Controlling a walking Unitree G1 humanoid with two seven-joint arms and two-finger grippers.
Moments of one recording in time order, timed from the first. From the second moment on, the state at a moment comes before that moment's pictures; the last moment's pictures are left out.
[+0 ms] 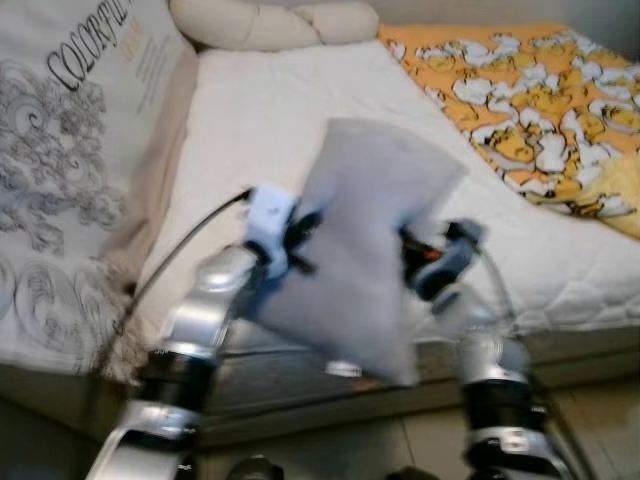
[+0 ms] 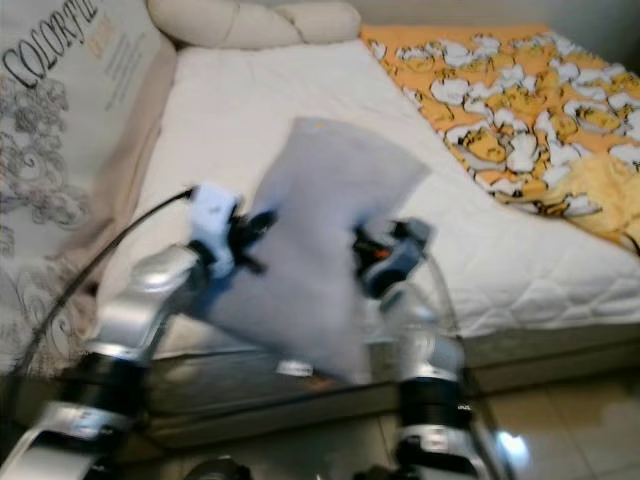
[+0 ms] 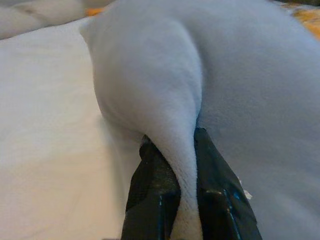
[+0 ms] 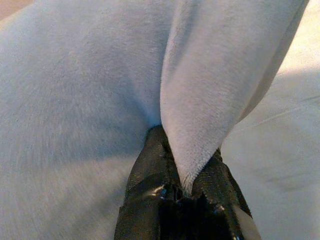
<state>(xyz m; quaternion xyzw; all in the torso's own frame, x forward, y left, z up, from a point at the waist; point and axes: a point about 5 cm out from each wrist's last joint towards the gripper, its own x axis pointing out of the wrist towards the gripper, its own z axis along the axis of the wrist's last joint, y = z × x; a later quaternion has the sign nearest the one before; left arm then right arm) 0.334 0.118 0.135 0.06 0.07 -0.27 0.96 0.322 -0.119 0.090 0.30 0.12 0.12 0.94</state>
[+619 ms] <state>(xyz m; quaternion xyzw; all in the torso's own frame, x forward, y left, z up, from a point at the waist) 0.335 0.115 0.134 0.05 0.06 -0.25 0.97 0.323 -0.124 0.088 0.31 0.12 0.11 0.94</state>
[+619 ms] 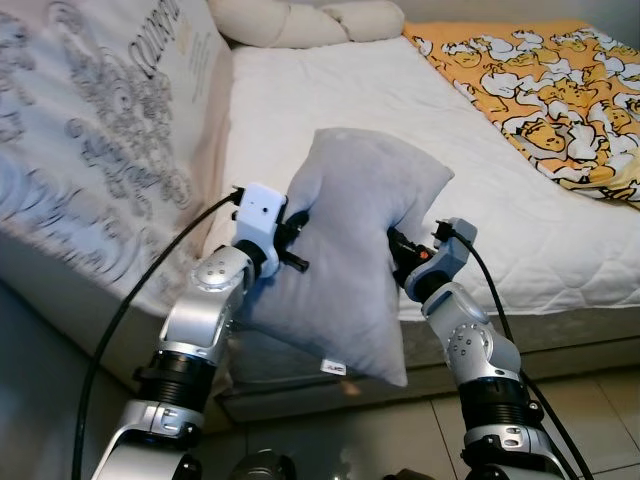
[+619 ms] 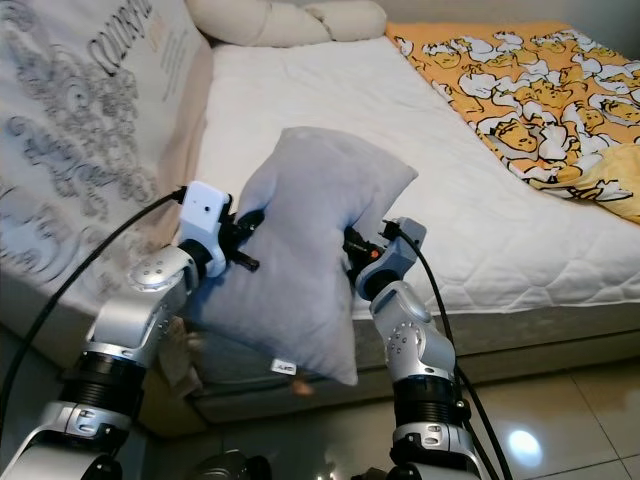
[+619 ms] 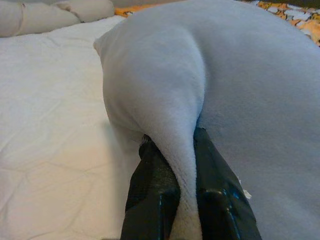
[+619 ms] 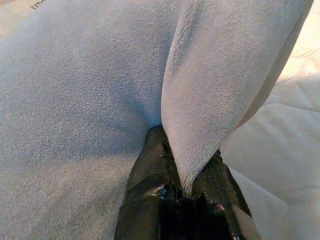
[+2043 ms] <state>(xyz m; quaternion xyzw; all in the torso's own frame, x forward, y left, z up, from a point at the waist) 0.338 0.113 0.136 0.05 0.05 -0.24 0.97 0.329 -0.128 0.092 0.28 0.12 0.11 0.95</state>
